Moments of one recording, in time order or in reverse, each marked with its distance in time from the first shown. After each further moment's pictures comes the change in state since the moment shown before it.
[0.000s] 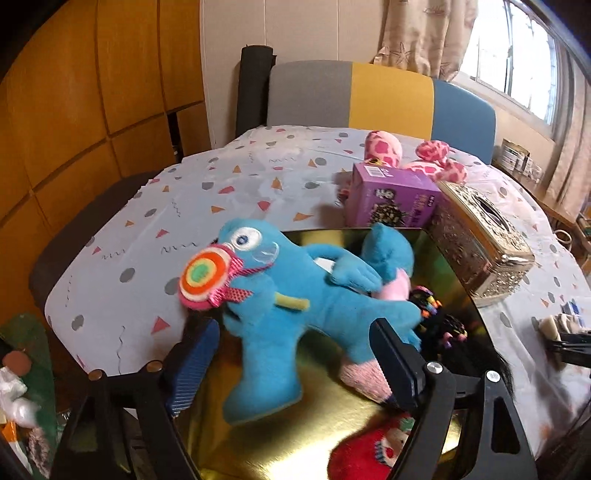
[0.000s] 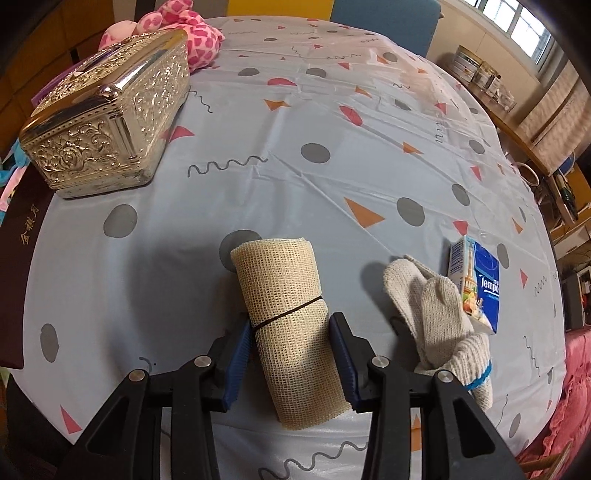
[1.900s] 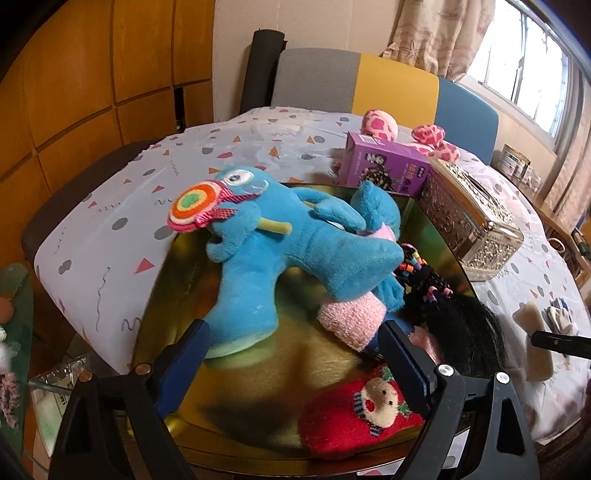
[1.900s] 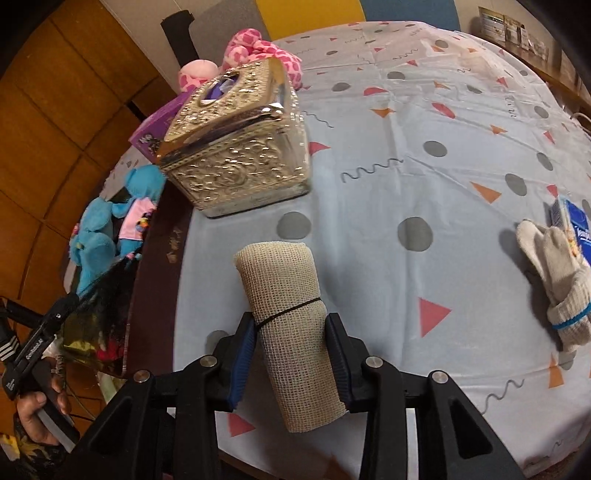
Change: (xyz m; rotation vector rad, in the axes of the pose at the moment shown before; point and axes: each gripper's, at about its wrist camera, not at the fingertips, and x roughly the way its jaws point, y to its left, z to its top) left arm -0.004 -0.005 -0.045 -0.083 0.042 -0.034; right arm -0.048 0.057 -0.022 0.134 -0.063 0.463
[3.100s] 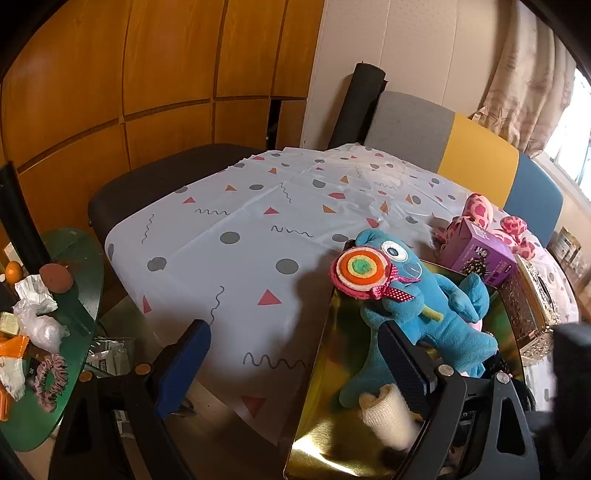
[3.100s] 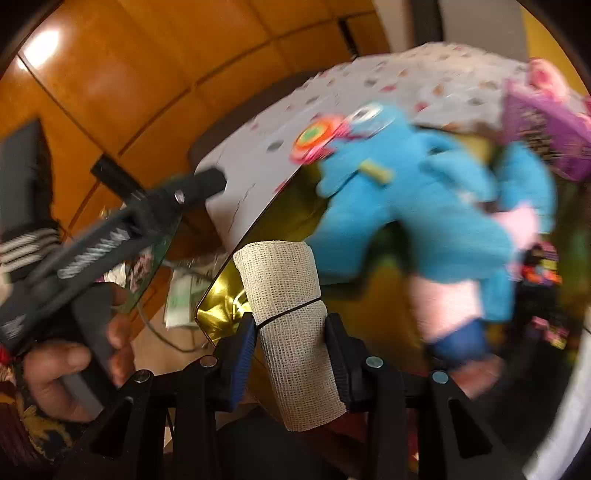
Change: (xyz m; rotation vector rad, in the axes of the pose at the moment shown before) left arm -0.033 0.113 0.025 -0.261 -0.102 0.176; right arm 0.099 0.283 -0.023 -0.588 0.230 0.378
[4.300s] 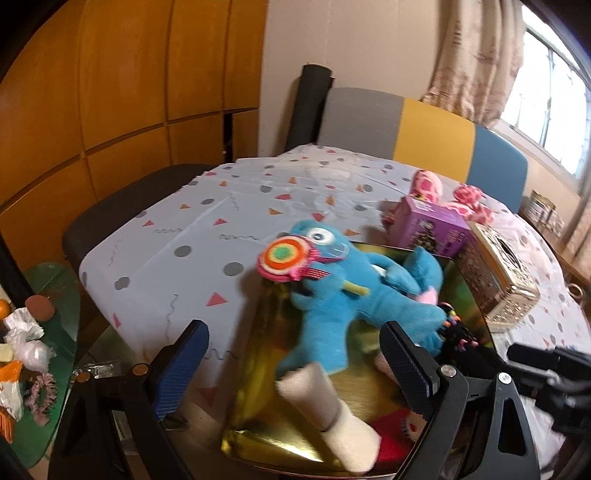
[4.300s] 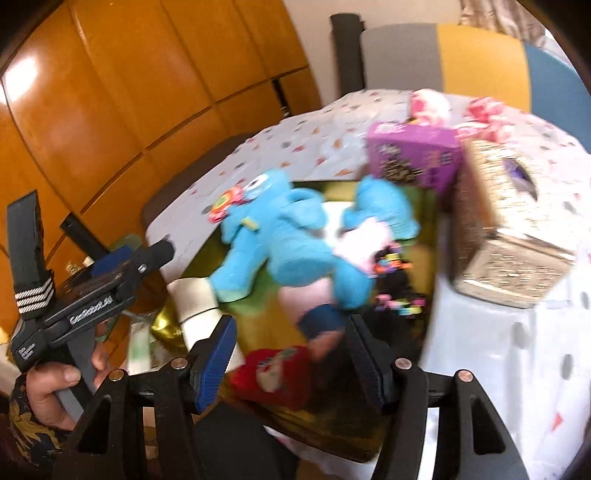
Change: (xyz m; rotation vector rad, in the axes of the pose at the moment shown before) left arm -0.025 -0.060 -0.018 0.163 -0.028 -0.091; right arm -0.113 -0.049 -0.044 0.127 -0.275 -0.235
